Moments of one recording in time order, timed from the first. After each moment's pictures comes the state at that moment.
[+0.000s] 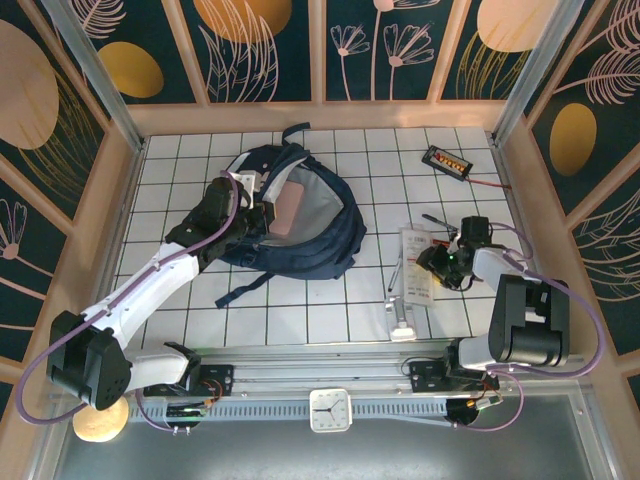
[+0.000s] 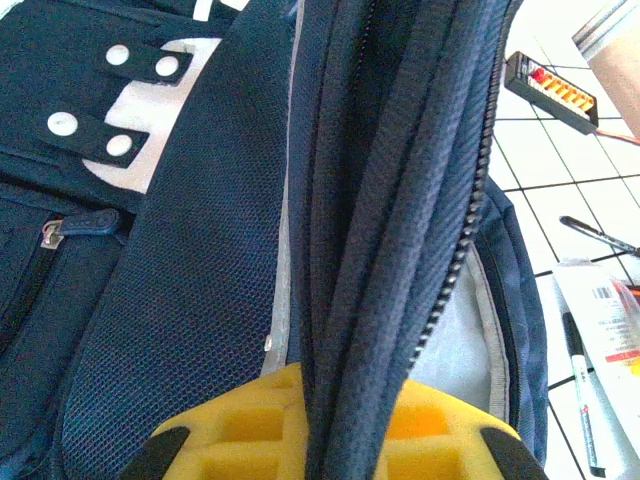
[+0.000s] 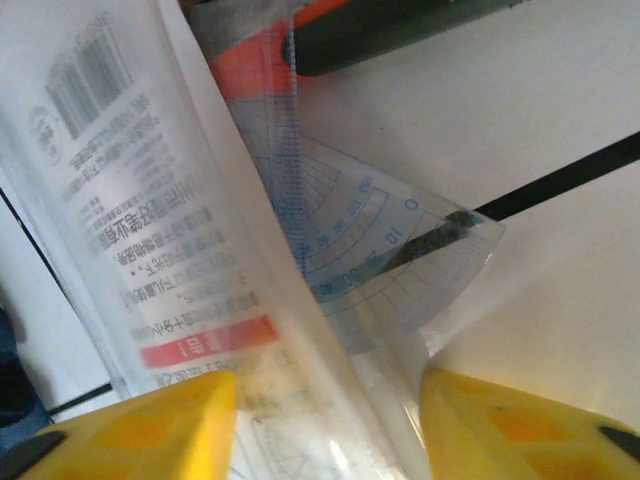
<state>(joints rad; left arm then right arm) -0.48 1.26 0.96 -0.30 0.07 -0.42 -0.10 1.41 0.61 -0.43 -0.42 0.51</state>
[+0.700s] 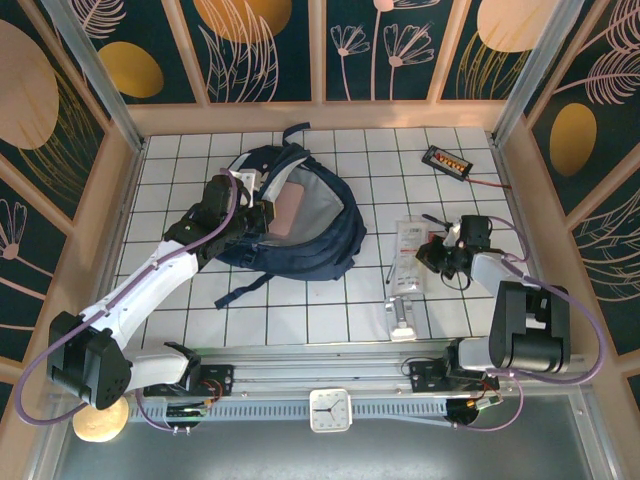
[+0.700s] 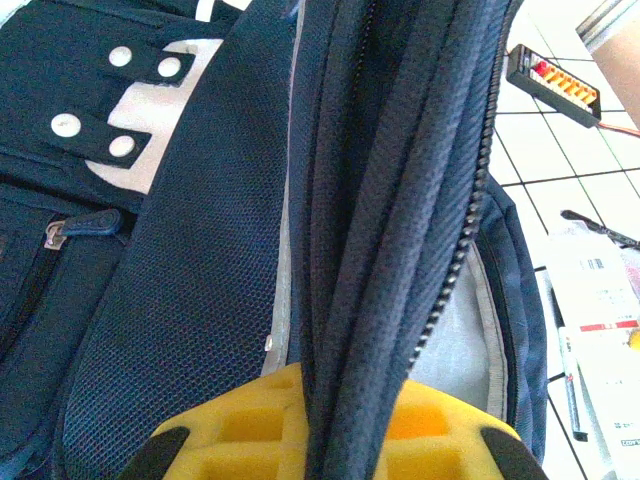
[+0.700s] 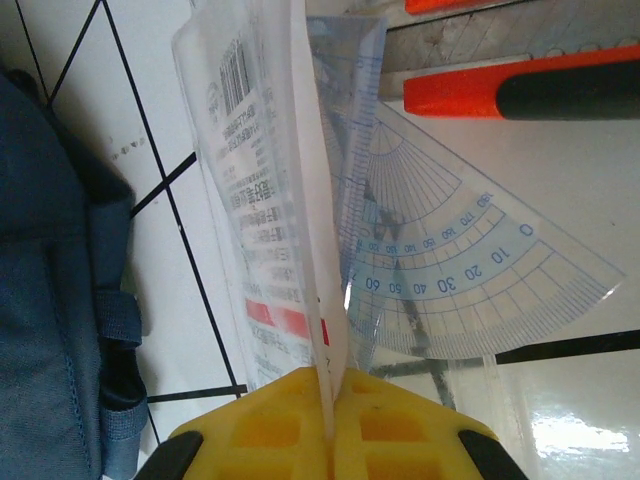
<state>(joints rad) -0.48 1.26 0.99 -0.34 0.07 -0.41 -0.09 1.36 0.57 -0.25 -0.53 0.50</state>
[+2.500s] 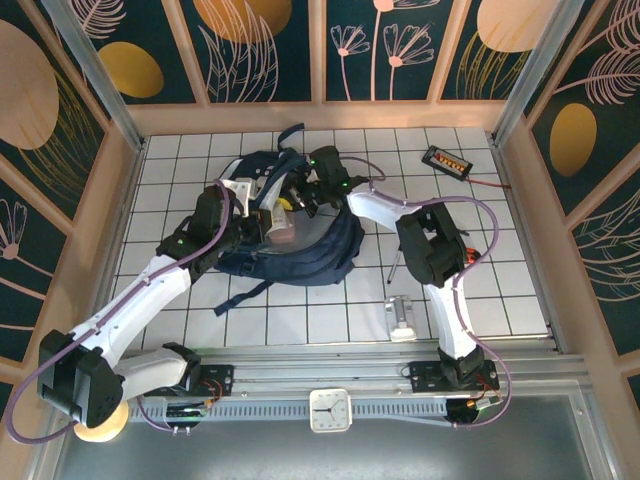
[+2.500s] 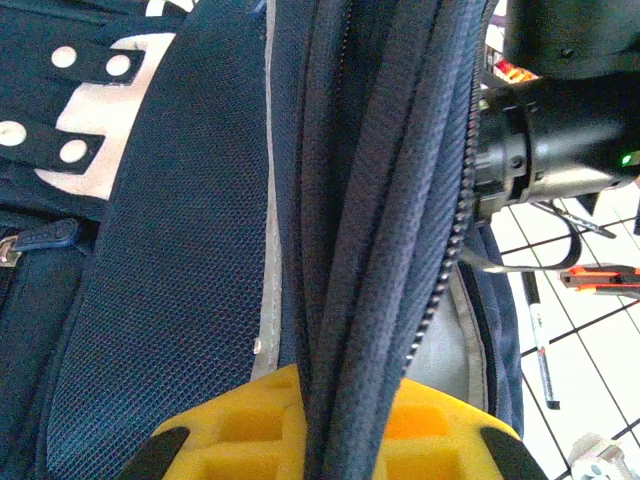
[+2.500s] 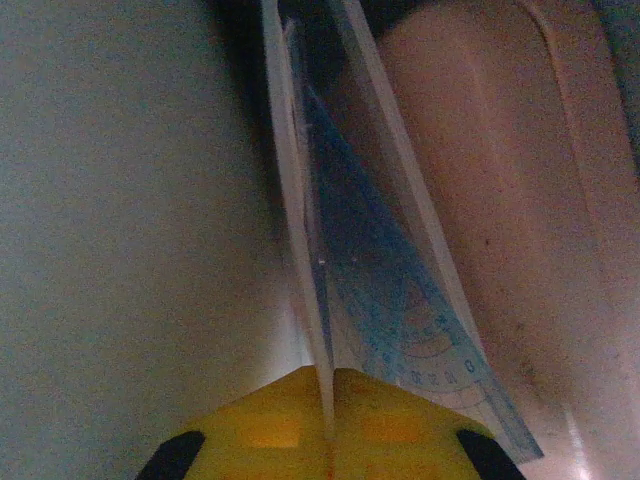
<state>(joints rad) -0.48 1.16 0.89 -0.30 0.12 -0.41 0.64 2.20 1.67 -0.12 -0.61 1.34</state>
